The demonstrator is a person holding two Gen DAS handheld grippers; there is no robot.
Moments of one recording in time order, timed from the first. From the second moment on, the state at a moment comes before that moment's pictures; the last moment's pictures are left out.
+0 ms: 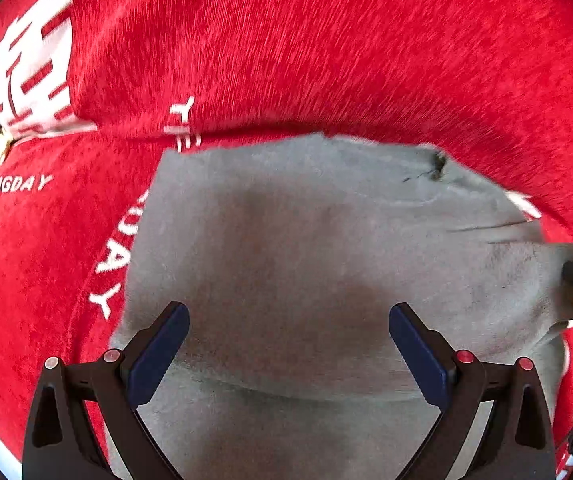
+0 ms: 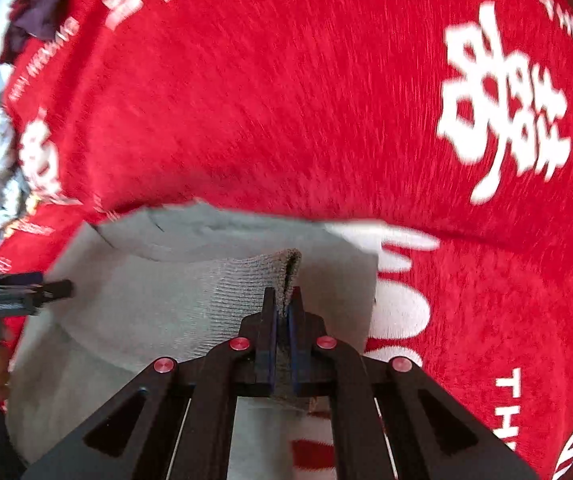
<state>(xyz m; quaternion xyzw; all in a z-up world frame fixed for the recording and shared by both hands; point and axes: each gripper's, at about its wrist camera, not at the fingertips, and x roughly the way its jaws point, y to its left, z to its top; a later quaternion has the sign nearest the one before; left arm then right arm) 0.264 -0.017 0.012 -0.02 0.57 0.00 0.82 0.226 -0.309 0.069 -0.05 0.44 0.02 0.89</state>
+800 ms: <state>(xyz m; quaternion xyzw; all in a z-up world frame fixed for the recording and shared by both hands) 0.211 0.026 0.011 -0.01 0.55 0.01 0.84 0.183 -0.266 0.053 -0.05 0.49 0.04 0.87</state>
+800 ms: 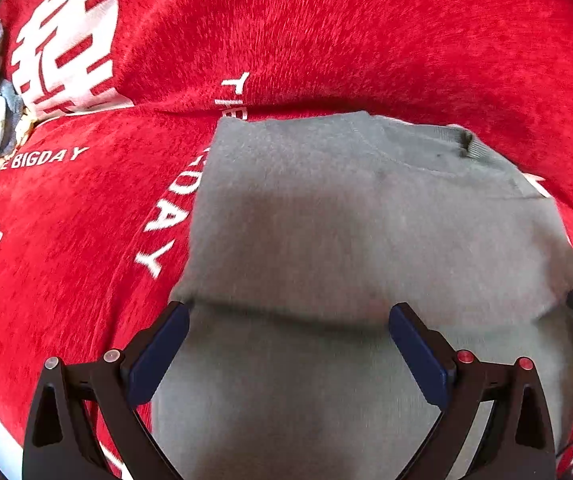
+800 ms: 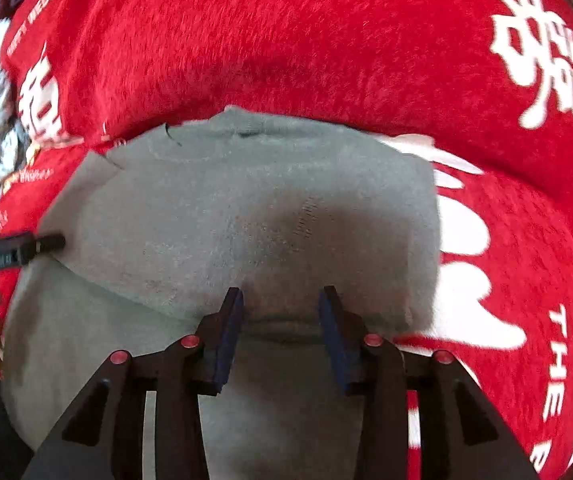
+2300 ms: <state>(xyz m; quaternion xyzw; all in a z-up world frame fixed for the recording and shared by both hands) -0.021 0.090 -0.031 -0.05 0.66 -0.04 0.75 -0.123 -0.290 0.068 -0.10 0.51 0.10 0.85</state>
